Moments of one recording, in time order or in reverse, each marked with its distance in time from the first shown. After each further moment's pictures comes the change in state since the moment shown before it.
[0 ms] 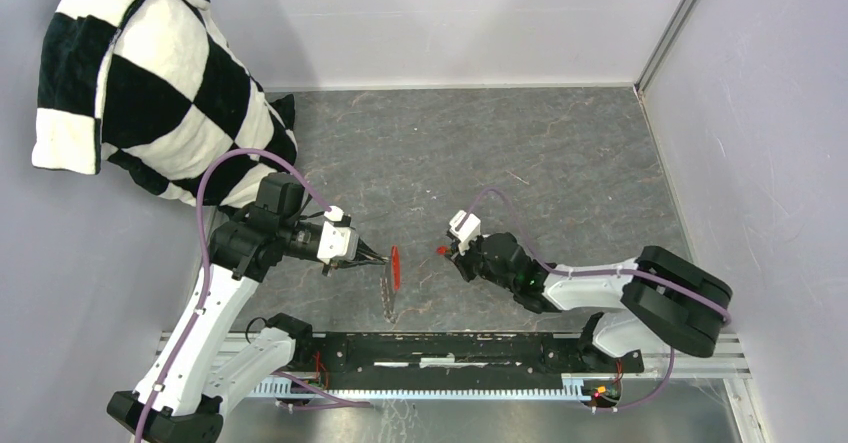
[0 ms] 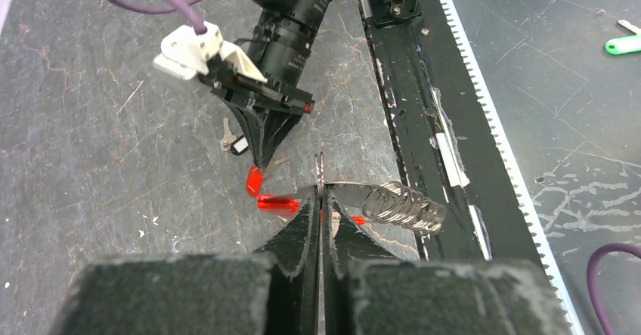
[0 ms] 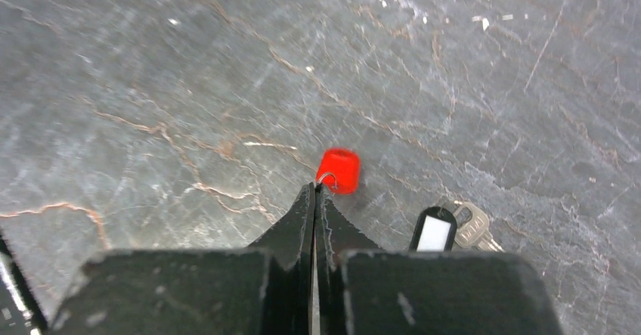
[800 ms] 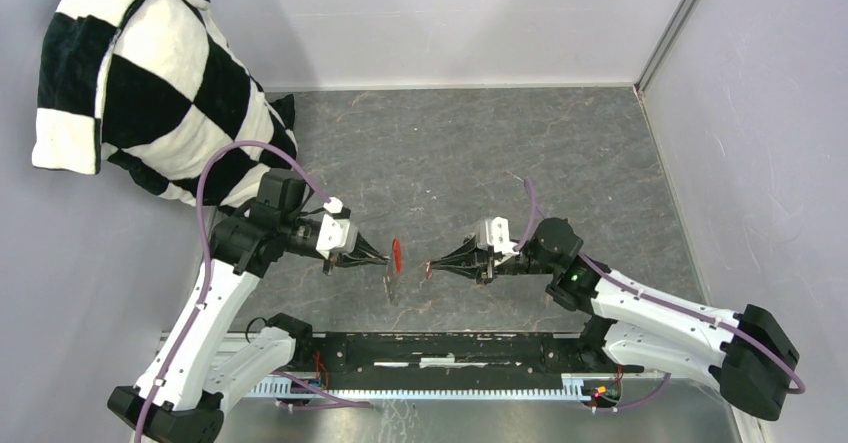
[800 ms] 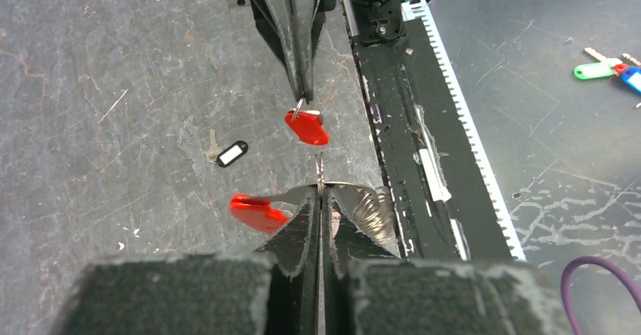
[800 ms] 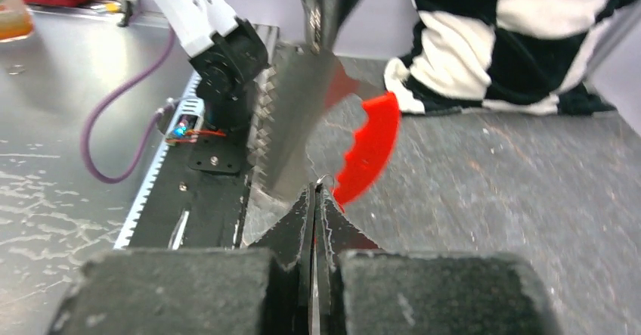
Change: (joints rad) left arm 0.000 0.022 0.018 0.000 0.040 -0.043; right arm -0.071 -0.485 0.065 -0.061 -0.742 -0.132
